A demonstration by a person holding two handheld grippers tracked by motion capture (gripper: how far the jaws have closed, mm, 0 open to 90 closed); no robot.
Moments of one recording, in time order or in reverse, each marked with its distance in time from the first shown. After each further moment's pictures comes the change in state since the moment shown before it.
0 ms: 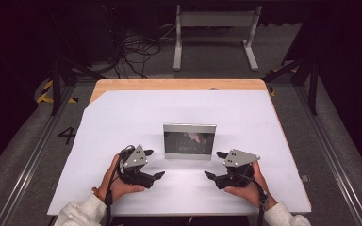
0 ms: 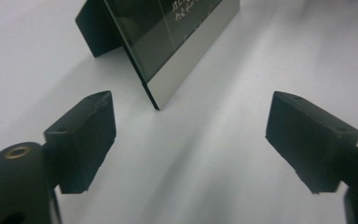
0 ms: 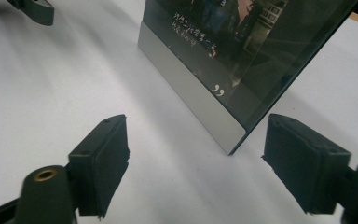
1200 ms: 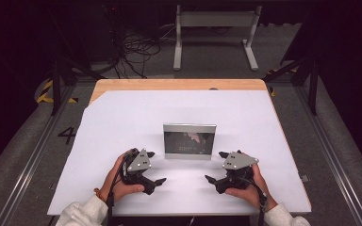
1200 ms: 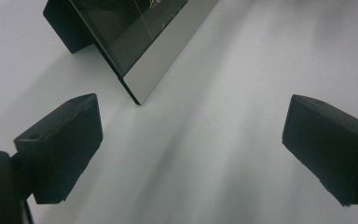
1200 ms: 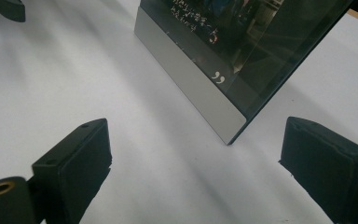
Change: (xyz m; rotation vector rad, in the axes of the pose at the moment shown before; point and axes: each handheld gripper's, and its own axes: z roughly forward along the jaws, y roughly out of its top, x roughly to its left) left arm -0.007 -0.001 0.006 0.034 -0.023 0.054; right arm 0.003 -0.007 0.002 0.019 -0.022 -0.022
